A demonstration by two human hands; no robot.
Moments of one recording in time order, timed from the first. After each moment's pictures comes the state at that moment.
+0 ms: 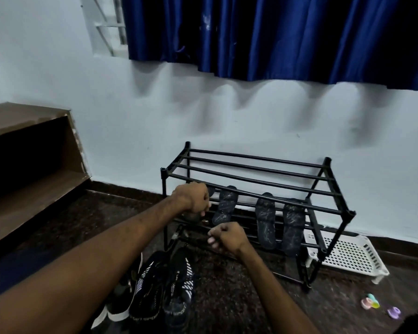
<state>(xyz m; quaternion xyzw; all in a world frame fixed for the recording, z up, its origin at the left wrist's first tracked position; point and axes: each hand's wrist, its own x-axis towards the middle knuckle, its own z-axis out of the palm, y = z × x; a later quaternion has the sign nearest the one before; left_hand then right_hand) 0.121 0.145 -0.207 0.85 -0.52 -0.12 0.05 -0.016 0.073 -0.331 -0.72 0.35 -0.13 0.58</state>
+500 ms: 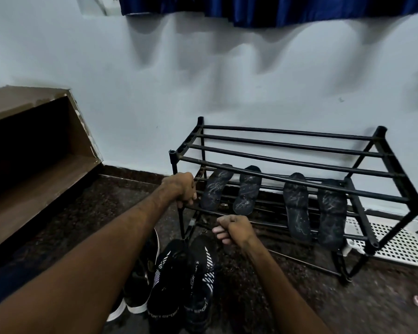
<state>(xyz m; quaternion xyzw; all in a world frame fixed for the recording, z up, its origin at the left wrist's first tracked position) 0.216 0.136 -0.270 0.89 -0.39 -0.22 0.06 0.051 0.063 -0.395 -0.60 0.39 -0.11 0.69</state>
